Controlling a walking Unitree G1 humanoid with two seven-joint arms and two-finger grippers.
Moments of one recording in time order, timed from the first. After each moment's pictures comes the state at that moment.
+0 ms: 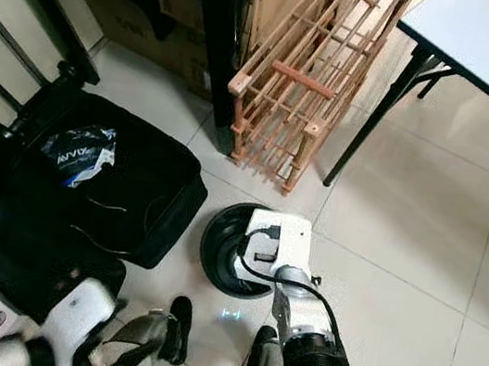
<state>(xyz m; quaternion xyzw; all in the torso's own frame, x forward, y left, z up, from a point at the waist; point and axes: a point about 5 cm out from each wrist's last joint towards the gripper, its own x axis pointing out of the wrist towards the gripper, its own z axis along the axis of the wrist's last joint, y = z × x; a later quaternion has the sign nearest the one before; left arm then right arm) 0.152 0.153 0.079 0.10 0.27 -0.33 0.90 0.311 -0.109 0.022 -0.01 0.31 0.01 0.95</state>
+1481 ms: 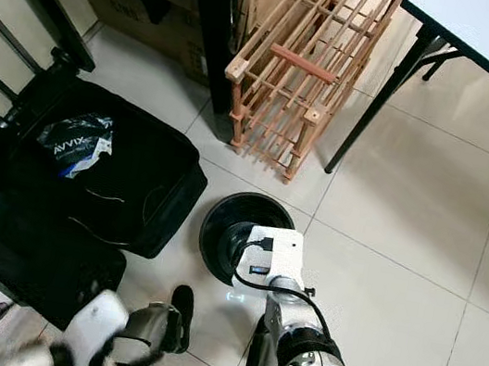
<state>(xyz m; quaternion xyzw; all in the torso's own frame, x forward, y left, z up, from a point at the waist) 0.141 0.156 0.026 0.10 0.32 -0.34 0.88 0.303 -0.103 -0.001 -0.04 0.34 0.01 0.94</state>
